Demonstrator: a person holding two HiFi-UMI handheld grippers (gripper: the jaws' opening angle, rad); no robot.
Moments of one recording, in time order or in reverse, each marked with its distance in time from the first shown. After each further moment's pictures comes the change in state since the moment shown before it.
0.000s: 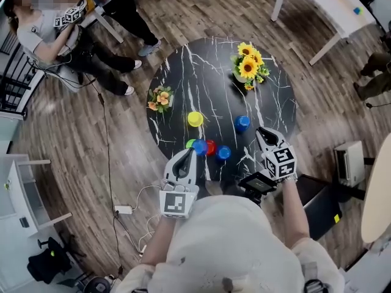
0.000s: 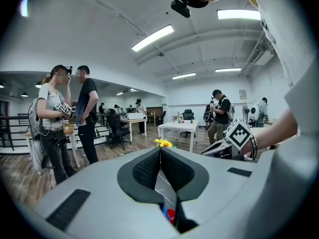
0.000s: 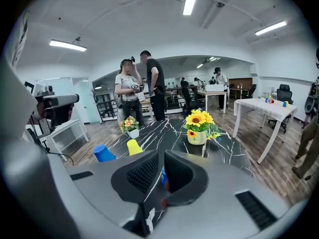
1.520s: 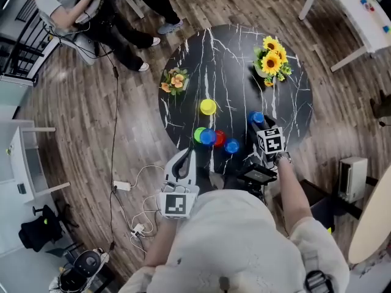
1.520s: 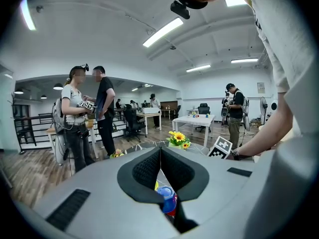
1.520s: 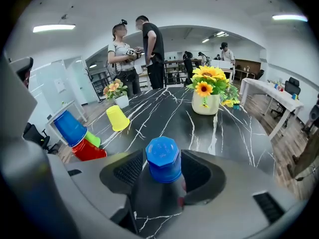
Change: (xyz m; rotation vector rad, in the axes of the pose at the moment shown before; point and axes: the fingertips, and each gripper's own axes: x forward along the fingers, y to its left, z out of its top) left arm -0.026 0.019 -0.028 -0.031 0.074 0.199; right arm 0.130 -0.023 -0.093 -0.017 0.303 -0.005
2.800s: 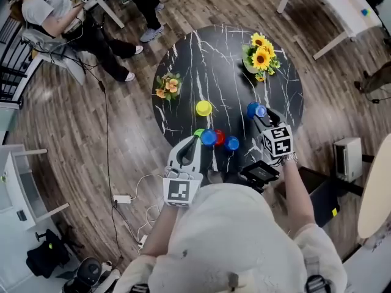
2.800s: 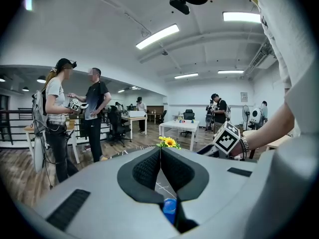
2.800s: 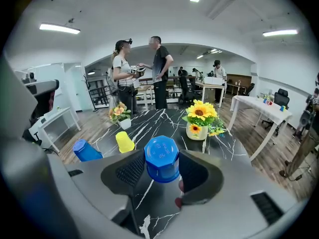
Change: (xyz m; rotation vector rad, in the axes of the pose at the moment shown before) left arm 0.026 0.024 0.010 0.005 -0.046 -0.204; right arm -0.083 0.028 0.068 -0.008 -0.154 -0.084
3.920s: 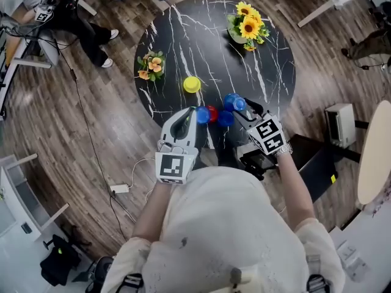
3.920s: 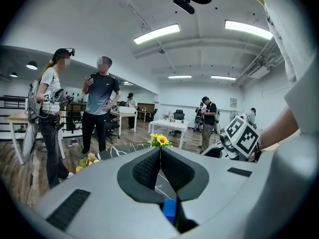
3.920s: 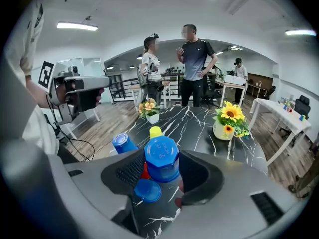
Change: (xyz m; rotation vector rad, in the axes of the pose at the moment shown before) left arm 0.030 0.013 -0.029 -0.024 0.037 -0.150; right arm -0.018 0.101 -0.011 -0.121 0.054 0.169
